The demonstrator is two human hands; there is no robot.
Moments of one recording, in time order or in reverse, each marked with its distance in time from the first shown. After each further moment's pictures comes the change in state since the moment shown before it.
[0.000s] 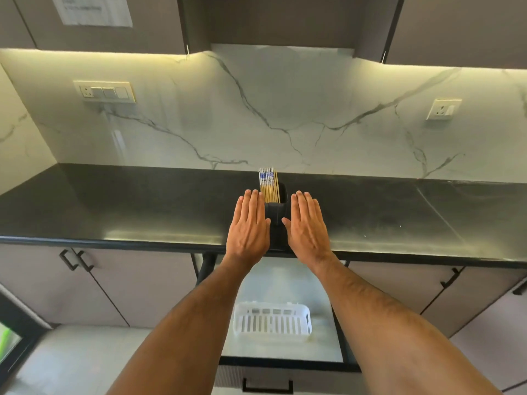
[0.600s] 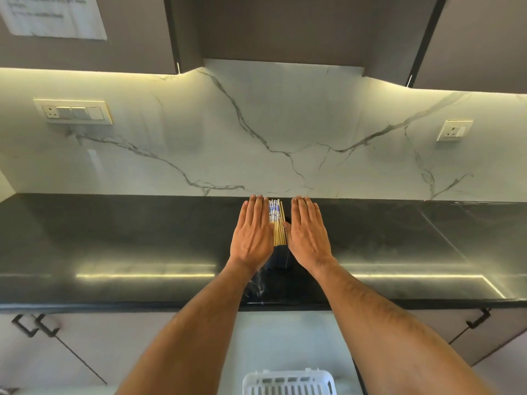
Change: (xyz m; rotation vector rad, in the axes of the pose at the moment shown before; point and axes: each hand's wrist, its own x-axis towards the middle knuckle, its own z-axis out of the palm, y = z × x) left_hand 0.149 -0.080 0.078 -0.049 0.027 0.109; right_hand 0.166 -0.008 0.051 -0.051 0.034 0.040
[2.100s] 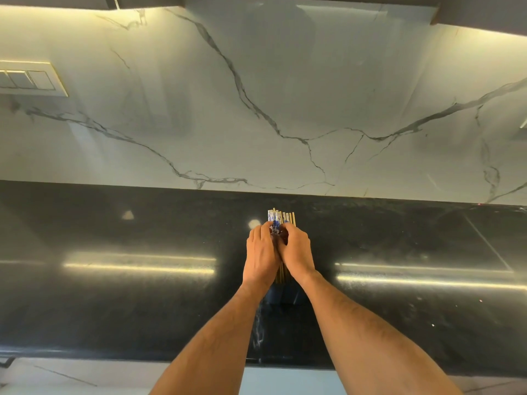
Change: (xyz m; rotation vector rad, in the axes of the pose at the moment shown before) left_hand 0.075 -0.017 0.179 -0.594 -0.014 -0.417; right_hand 0.117 -0.009 0.176 0.927 -0.184 0.349
